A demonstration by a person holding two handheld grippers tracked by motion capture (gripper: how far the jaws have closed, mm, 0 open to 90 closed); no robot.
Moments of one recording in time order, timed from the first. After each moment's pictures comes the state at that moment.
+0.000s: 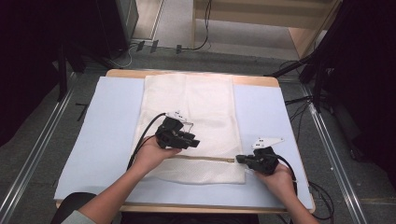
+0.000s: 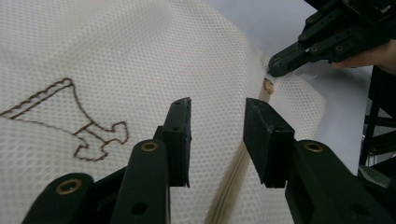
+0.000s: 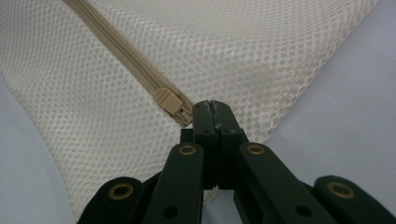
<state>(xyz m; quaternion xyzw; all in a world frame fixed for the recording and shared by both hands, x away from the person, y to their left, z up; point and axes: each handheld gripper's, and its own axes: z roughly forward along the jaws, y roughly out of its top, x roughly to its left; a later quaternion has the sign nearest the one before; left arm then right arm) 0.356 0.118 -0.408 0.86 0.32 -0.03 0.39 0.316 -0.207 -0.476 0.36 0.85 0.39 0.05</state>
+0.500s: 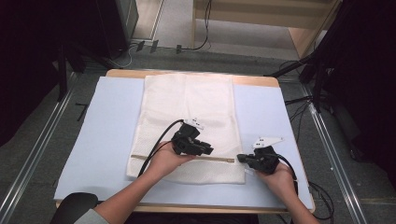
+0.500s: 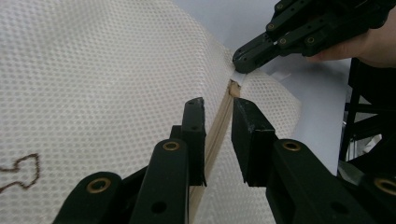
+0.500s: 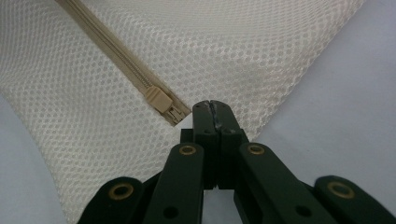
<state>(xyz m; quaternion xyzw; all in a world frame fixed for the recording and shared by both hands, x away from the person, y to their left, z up) 0.346 0.076 -0.420 0.87 0.30 -0.06 0.39 0.317 -0.208 -0.475 0.36 0.85 0.38 0.06</state>
